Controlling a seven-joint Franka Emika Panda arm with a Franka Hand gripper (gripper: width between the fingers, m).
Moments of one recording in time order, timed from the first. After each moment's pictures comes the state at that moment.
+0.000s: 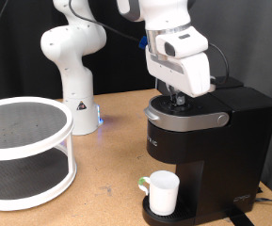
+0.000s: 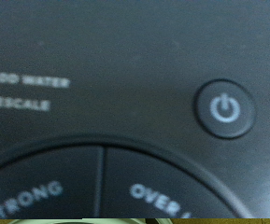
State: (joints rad) arm 0.57 -0.12 -0.38 -2.25 0.16 2.26 -0.73
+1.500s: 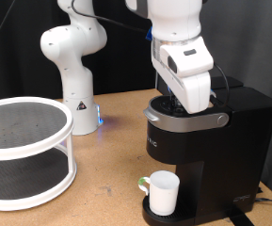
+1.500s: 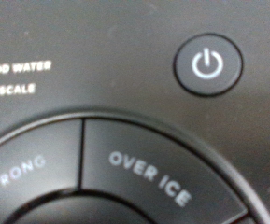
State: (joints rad) arm 0.54 0.04 -0.41 -2.01 0.25 1.91 -0.69
